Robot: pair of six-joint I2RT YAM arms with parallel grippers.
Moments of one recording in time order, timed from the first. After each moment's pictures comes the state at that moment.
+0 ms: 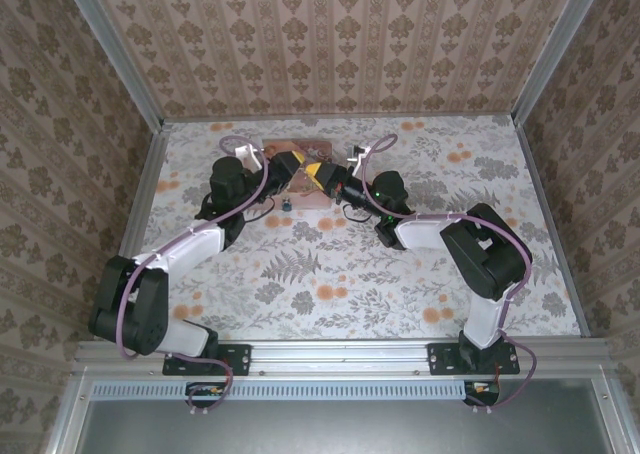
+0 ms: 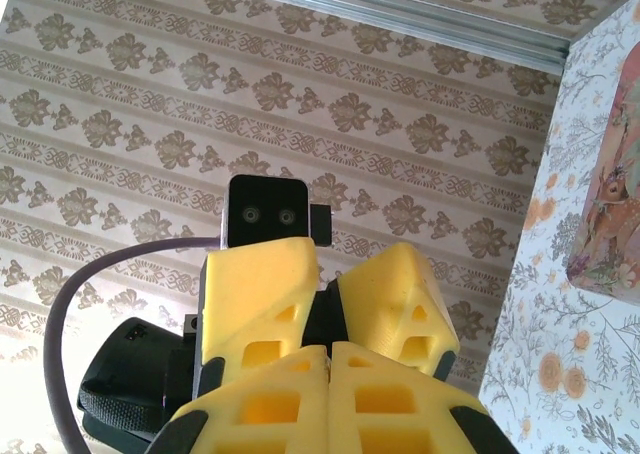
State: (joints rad) left arm -0.42 1.41 0.79 0.54 0.49 -1.12; right arm 0.57 1.83 0.91 1.15 -0.44 1.40
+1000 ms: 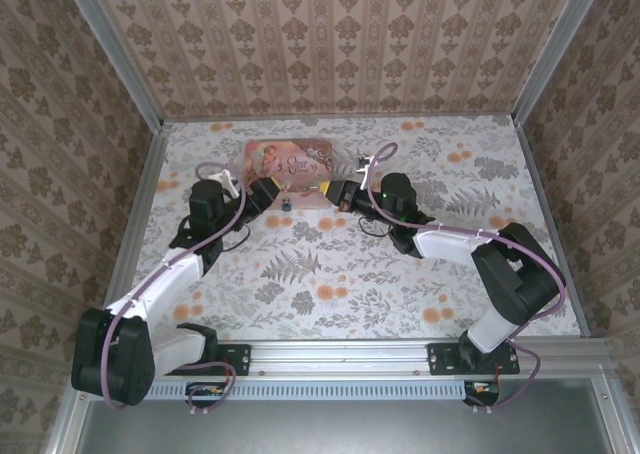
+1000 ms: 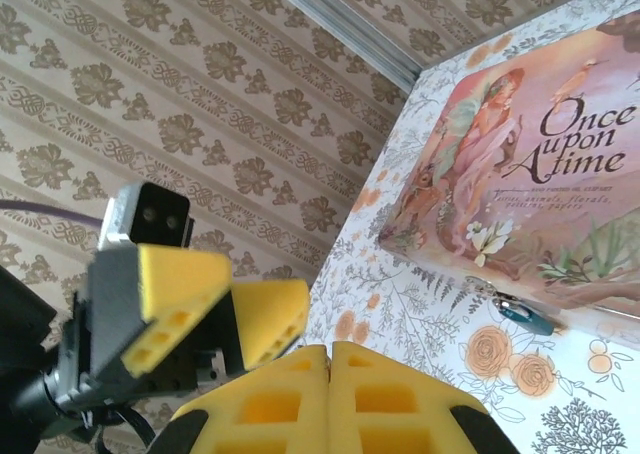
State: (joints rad) left arm -0.31 1.14 0.60 0.18 0.41 -0.90; right arm 0.55 1.62 0.79 0.75 -0.40 0.88
